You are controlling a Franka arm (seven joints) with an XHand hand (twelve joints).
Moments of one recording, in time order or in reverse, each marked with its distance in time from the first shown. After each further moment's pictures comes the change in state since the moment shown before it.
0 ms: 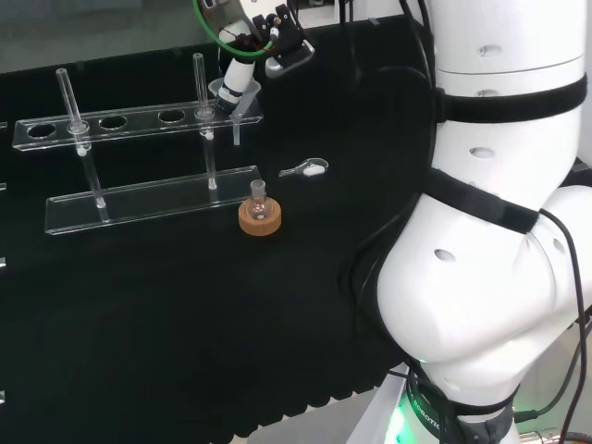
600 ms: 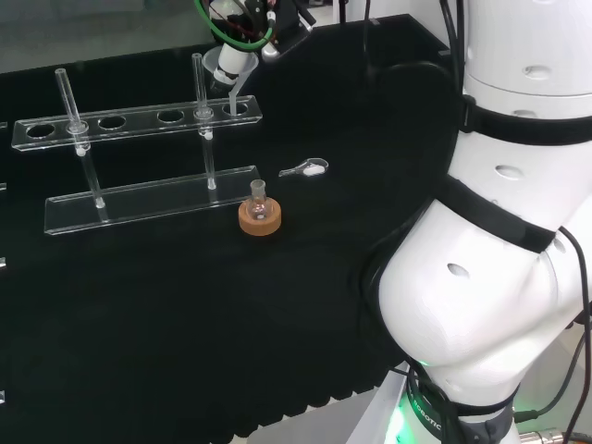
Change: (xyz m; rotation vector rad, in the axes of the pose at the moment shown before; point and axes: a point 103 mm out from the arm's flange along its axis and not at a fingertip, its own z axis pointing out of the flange) arm 0.005 -0.036 -0.041 -0.133 -0.134 0.062
